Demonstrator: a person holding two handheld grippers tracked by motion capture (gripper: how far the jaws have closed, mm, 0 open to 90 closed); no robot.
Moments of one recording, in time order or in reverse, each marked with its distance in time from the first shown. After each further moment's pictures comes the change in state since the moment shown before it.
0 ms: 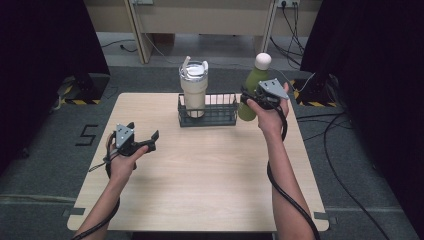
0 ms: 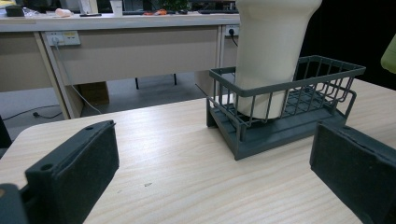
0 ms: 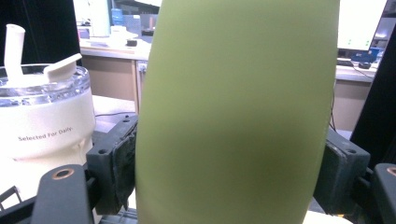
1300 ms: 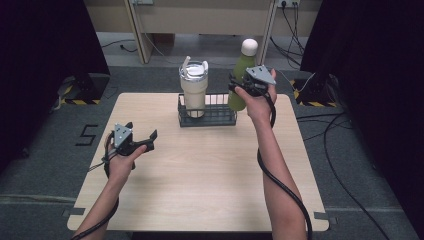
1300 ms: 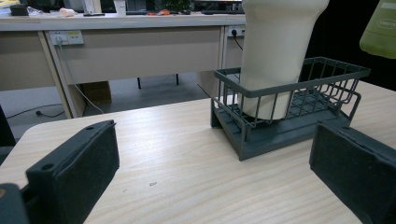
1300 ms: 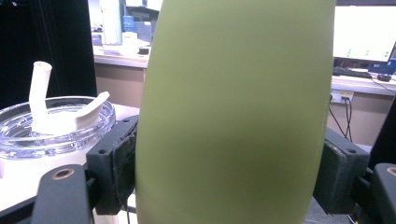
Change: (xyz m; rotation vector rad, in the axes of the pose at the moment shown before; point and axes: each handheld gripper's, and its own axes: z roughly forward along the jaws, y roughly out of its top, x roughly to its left) left arm 0.004 0.001 -0.002 -0.001 0.009 -0.005; right arm 0.026 0.028 0.030 -0.022 0.040 -0.009
